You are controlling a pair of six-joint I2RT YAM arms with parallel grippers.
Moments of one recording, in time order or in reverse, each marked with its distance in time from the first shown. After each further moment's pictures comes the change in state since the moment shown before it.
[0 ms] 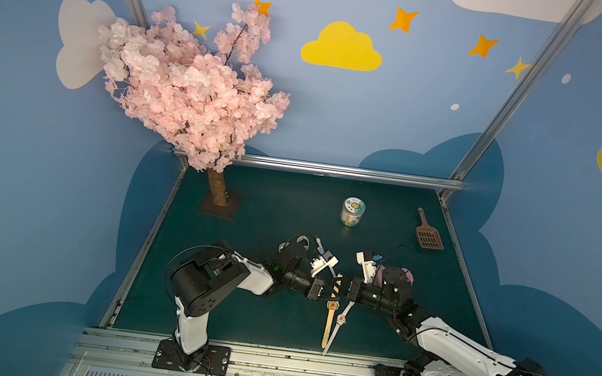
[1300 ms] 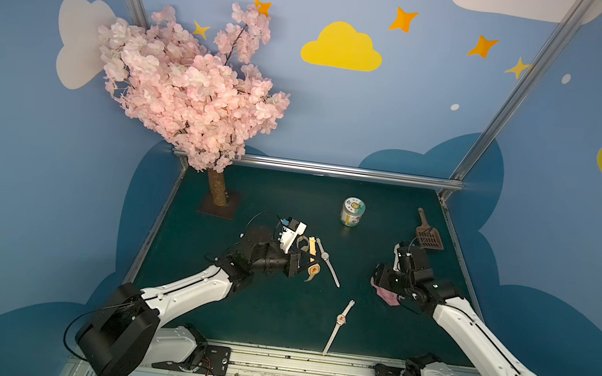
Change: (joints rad) left arm 0.153 -0.605 -0.084 -0.380 -0.346 0.051; right arm -0.240 0.026 0.409 -0.957 0.538 -0.302
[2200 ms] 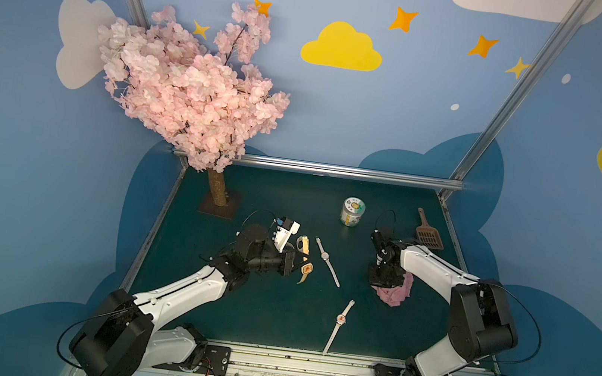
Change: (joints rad) left arm 0.044 -0.011 -0.005 -0.082 0.005 0.013; right arm 0.013 0.509 0.281 -0.240 0.063 -0.116
